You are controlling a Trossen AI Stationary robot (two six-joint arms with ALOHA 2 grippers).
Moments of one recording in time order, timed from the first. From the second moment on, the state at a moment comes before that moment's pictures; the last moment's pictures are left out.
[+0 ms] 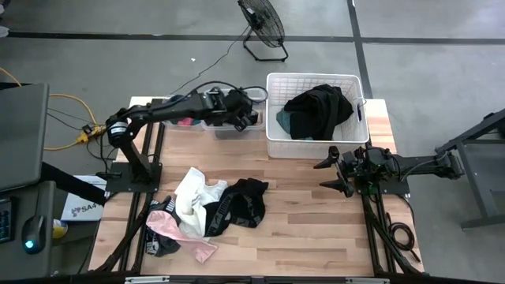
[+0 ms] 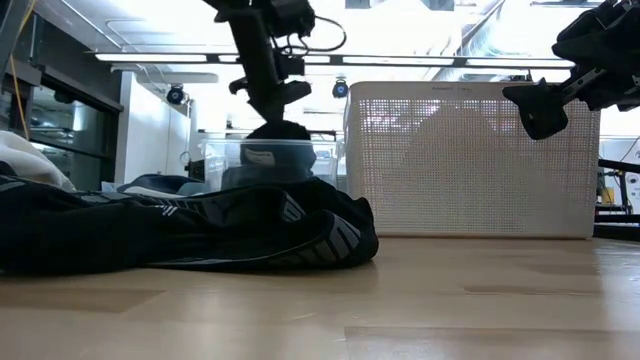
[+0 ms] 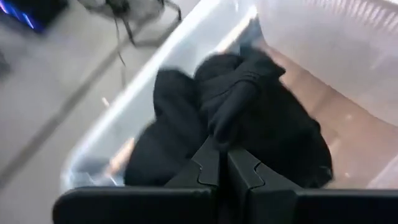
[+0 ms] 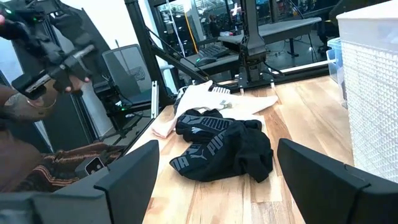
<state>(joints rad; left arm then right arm) 0.37 1.69 1.51 -0.78 -0.55 -0.20 0.01 0.12 0.01 0.11 -0.18 0.26</state>
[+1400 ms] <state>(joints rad) 0.51 1.76 1.51 -0.79 -0.28 -0.35 0.01 0.12 0.01 0.11 -0.18 0.26</state>
